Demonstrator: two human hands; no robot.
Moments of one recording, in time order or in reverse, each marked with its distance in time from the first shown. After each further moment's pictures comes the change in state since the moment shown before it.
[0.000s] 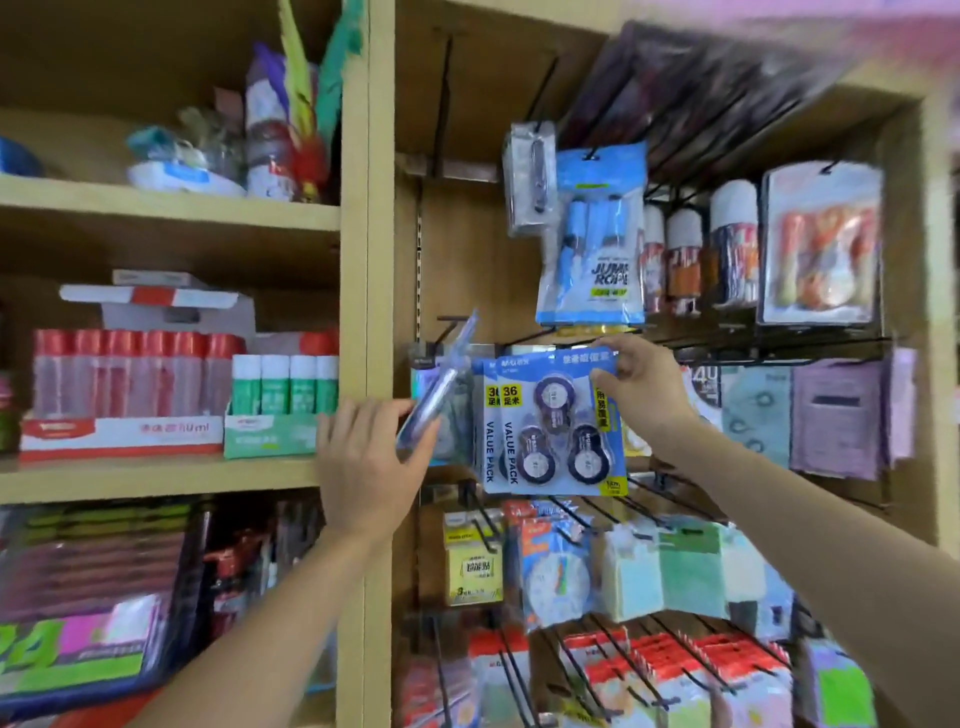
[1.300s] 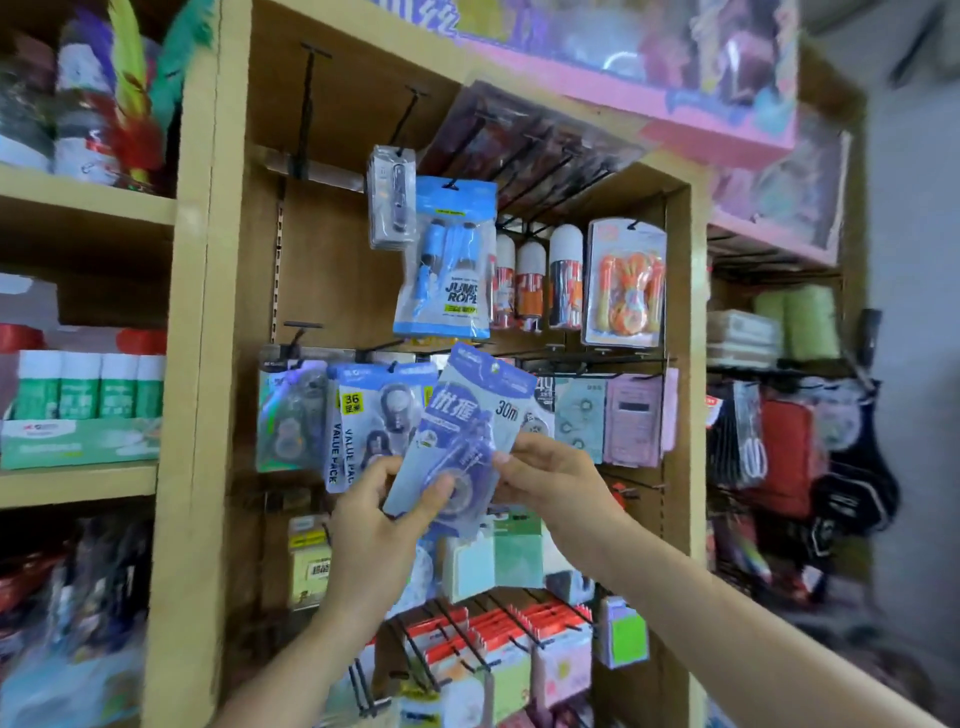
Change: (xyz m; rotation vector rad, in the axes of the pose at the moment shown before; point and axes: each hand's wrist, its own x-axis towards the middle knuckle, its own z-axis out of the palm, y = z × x) left_hand -0.023 0.170 -0.035 -1.080 -0.429 -0.647; right_hand -0.114 0.003 -0.076 0.482 -0.194 0.290
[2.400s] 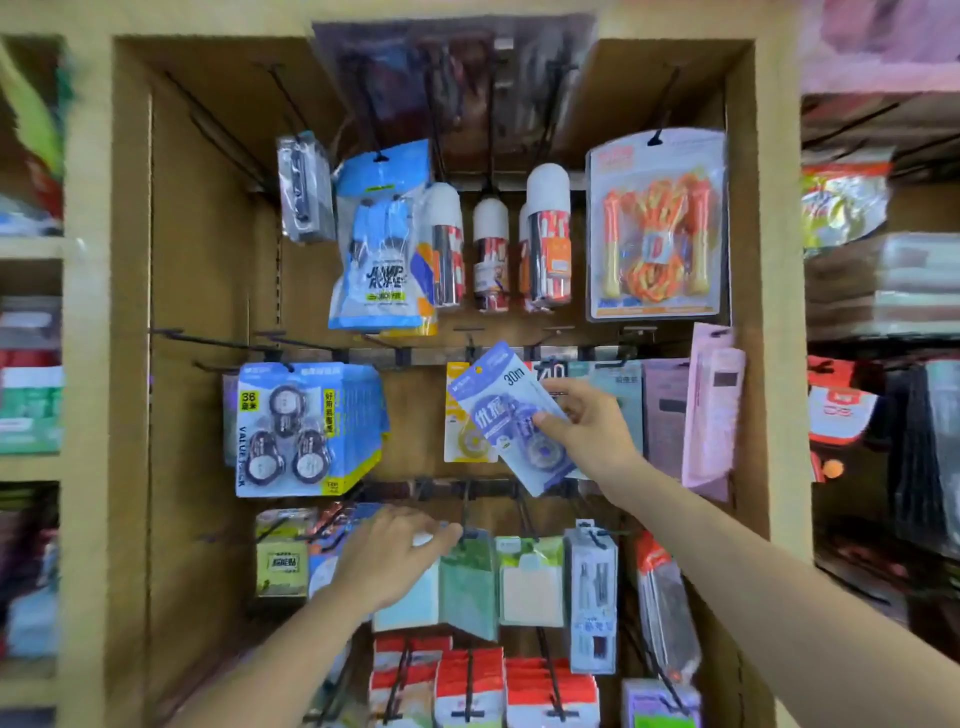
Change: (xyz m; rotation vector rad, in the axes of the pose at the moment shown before) left_hand 0.036 -0.132 0.177 1.257 -0.247 -0.226; right_hand 0.171 0.064 -0.239 -0.137 -0.144 -0.254
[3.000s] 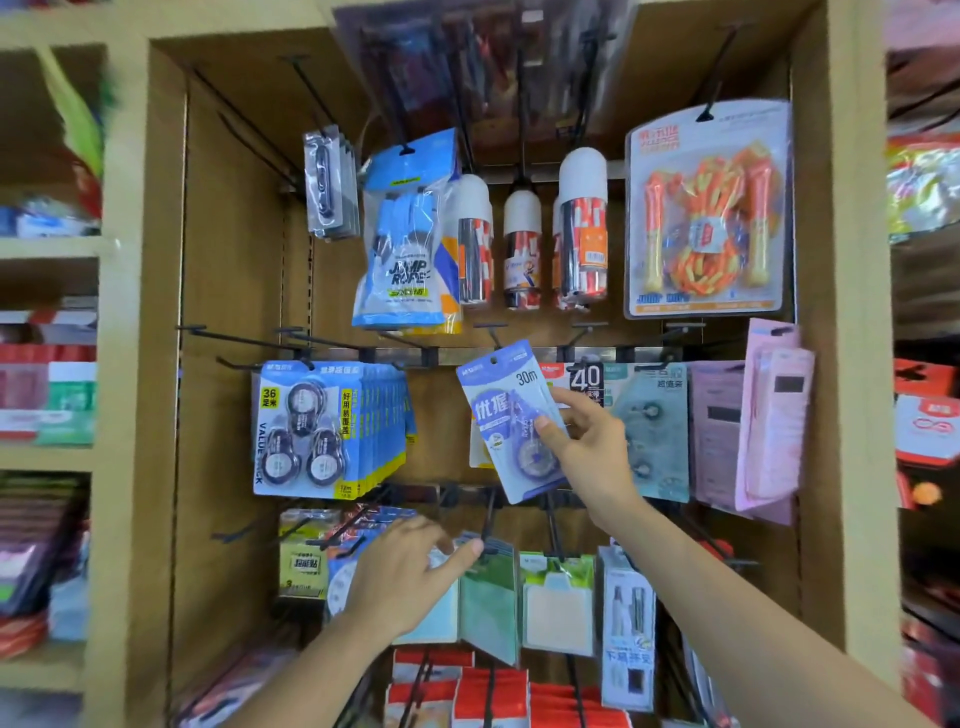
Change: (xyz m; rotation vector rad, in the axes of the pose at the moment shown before) left_hand -0.005 -0.002 0.017 0.050 0.155 0.008; right_hand 0.016 0.048 0.039 0.203 0.107 -0.020
